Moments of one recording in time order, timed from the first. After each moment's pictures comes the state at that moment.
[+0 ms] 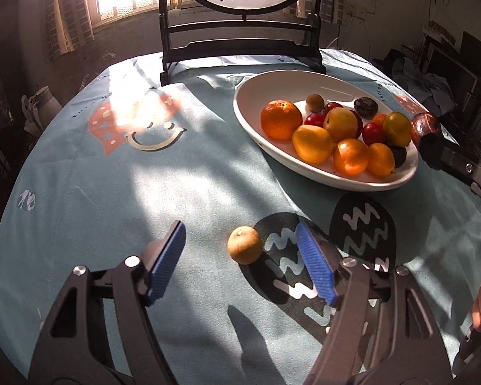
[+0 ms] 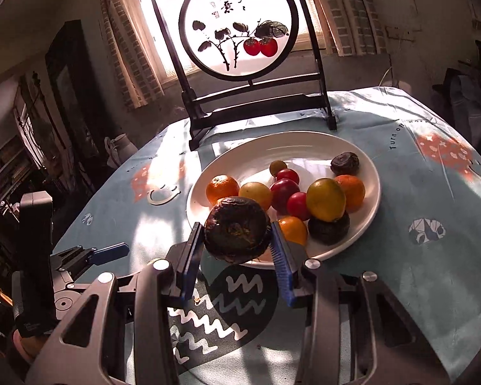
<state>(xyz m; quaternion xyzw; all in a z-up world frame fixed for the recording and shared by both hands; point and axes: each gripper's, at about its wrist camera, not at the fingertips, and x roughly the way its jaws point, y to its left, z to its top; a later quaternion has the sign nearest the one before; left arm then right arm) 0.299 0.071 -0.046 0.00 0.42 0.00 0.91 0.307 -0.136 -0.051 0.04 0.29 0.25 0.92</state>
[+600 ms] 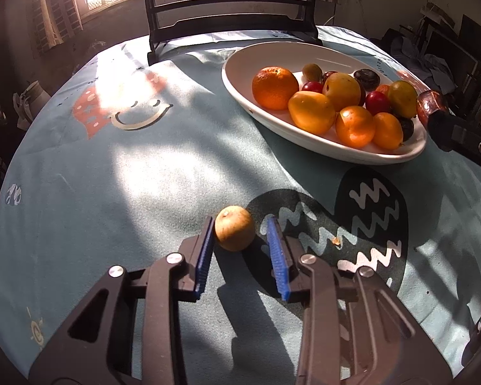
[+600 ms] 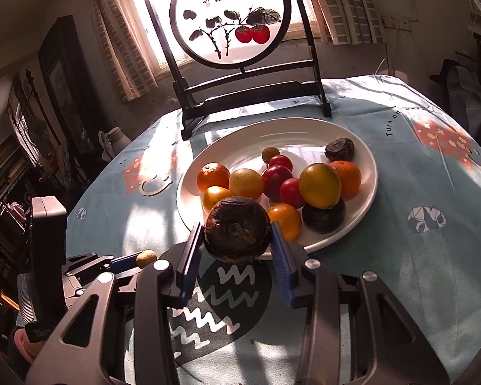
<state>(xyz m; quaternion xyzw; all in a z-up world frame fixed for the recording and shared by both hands) 0.306 0.068 -0.065 0.01 0.45 0.00 0.89 0.311 -0.138 -0.059 0.04 0.31 0.24 0.92</state>
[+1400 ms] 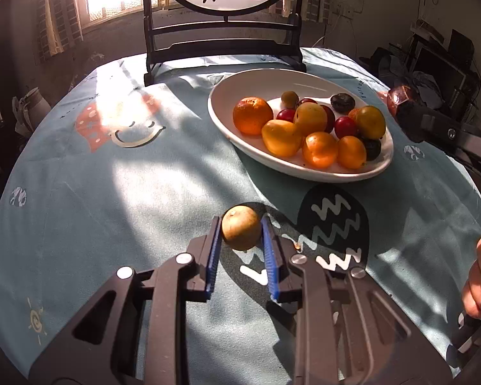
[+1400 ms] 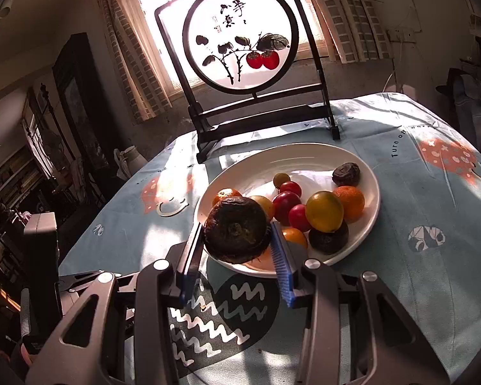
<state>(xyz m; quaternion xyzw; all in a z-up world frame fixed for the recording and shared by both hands) 0.287 0.054 -0.029 -0.01 0.41 -0.02 0.91 0.305 -0.151 -0.038 0.07 0.26 0.27 0.92</state>
